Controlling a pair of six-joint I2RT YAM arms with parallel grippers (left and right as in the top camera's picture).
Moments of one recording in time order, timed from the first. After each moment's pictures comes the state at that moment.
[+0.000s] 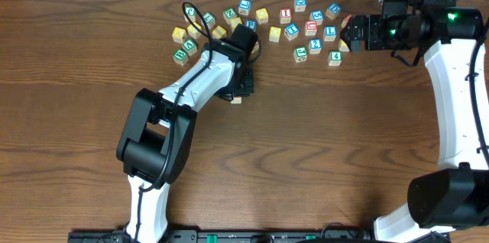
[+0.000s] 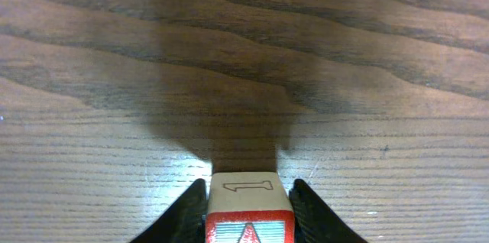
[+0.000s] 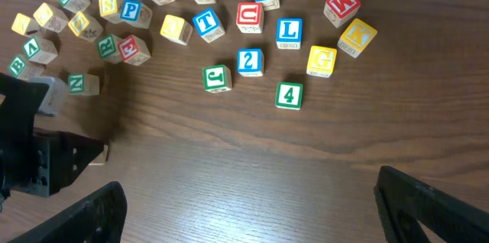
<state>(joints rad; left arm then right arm) -0.46 2.11 1.54 -0.83 0.02 -0.51 -0.03 1.74 1.78 -1.07 -0.28 -0.05</state>
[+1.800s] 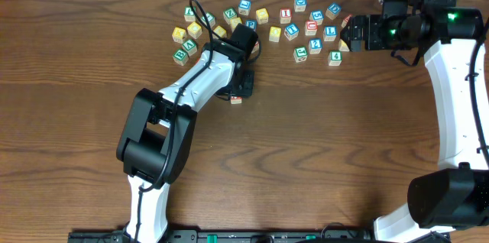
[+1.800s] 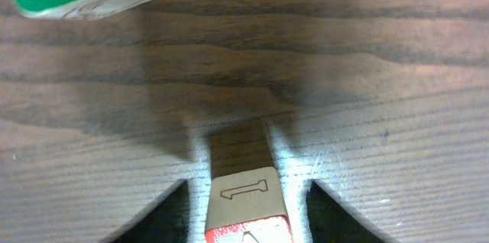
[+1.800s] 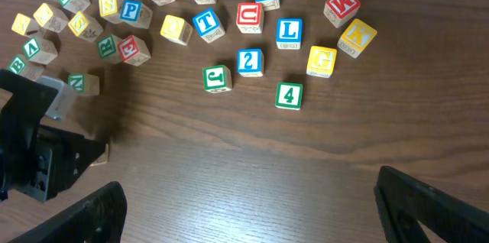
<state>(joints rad) -0.46 2.11 1.54 -0.82 0.01 -0.34 -0.03 1.74 1.78 -1.07 -0.28 -0.05</state>
